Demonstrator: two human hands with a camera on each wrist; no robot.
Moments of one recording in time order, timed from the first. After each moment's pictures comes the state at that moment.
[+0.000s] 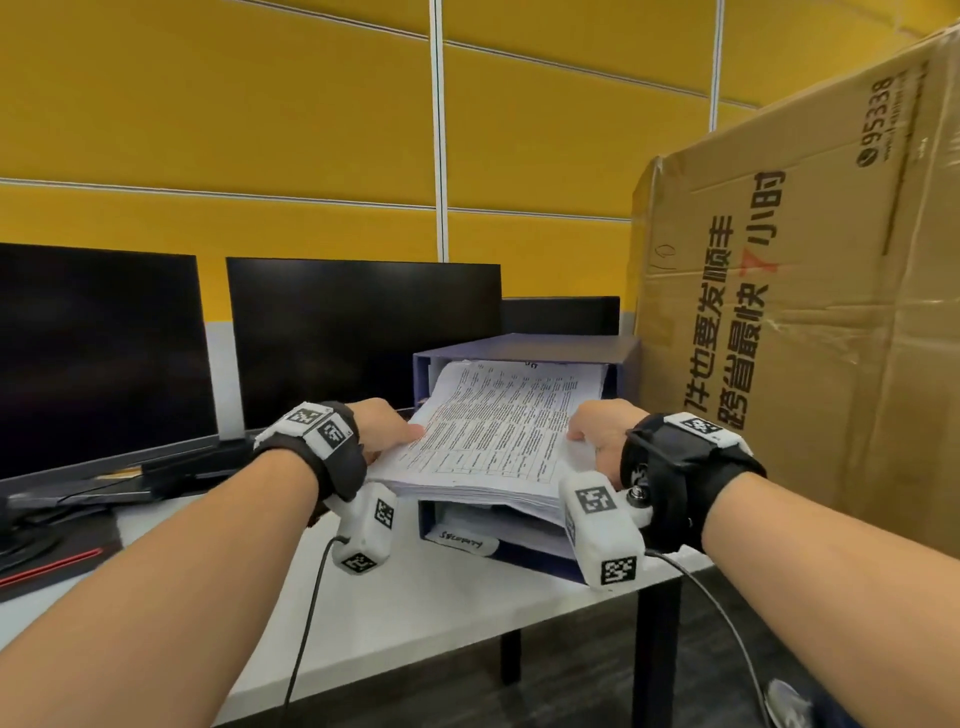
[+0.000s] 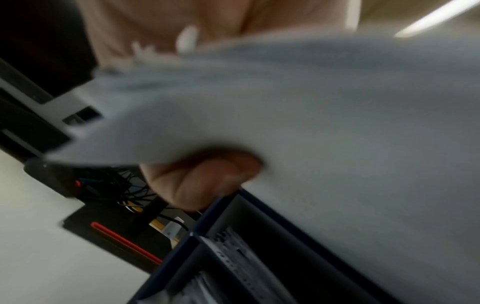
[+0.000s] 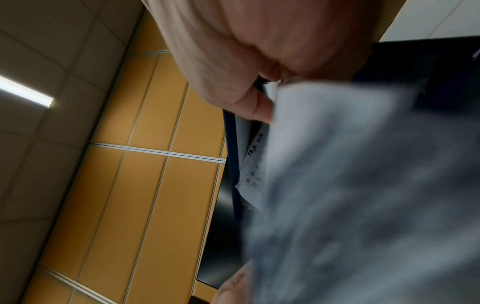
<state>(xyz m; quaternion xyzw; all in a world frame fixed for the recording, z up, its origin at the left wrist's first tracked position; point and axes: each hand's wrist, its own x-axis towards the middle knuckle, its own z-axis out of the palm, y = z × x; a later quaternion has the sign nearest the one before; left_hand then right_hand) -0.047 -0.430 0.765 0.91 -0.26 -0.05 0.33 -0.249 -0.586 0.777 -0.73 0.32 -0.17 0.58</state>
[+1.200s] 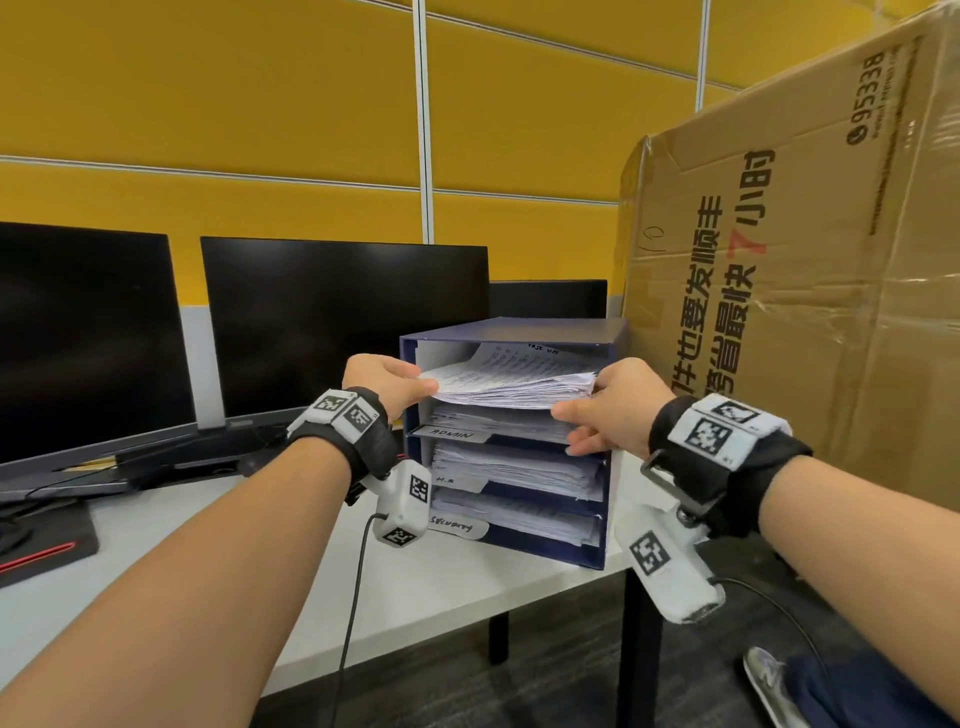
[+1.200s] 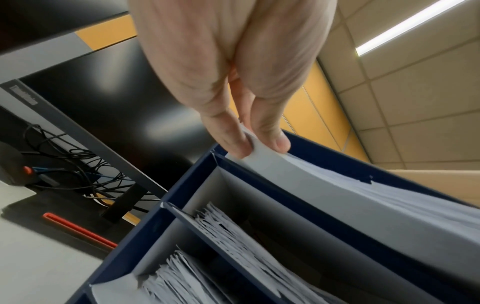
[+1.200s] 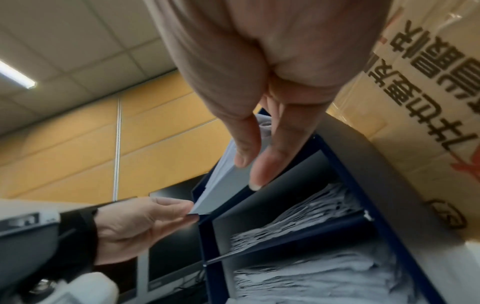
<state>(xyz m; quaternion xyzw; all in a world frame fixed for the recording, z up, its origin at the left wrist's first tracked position) -0.050 -0.457 0.759 0.75 -0.25 0.05 0.61 -0.273 -0.583 0.781 -0.74 0.30 -0.24 0.55</state>
